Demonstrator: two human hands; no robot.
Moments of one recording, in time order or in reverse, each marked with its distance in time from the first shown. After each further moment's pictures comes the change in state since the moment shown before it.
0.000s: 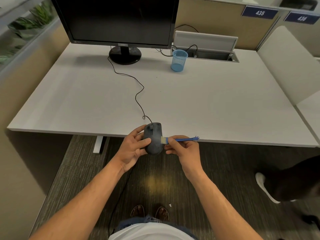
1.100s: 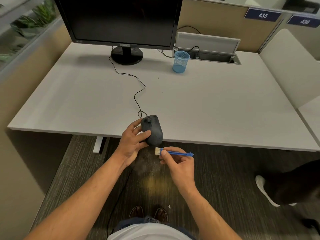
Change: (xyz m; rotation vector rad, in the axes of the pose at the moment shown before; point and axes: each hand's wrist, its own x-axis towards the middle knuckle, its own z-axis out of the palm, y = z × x) left_hand 0.017 0.012 0.004 0.017 0.123 0.082; right_hand -0.027 0.029 0.013 -0.152 0.035 -0.137
